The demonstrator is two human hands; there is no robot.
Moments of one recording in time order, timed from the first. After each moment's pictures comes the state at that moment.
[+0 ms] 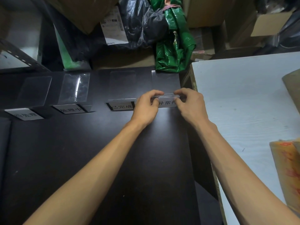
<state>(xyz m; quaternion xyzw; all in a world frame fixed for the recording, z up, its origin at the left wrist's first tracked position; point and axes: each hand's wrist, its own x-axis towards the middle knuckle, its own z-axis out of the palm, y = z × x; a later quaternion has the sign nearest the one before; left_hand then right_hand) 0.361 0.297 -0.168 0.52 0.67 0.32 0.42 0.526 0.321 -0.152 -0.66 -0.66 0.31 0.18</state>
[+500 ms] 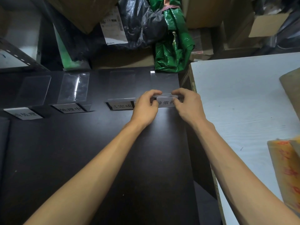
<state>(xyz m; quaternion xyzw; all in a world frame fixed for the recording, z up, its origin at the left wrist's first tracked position) 0.362 0.293 -0.171 0.50 0.68 0.31 0.44 0.521 0.319 -0.148 -0.66 -0.65 0.33 0.17</state>
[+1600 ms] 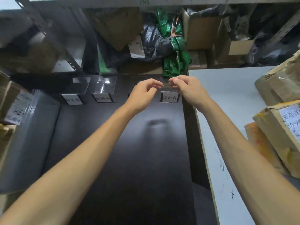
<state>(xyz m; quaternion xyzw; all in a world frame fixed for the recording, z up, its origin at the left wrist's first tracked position) 0.330 0.208 -0.019 0.58 0.64 0.32 0.39 0.513 0.257 -0.011 -0.55 -0.66 0.45 0.24</state>
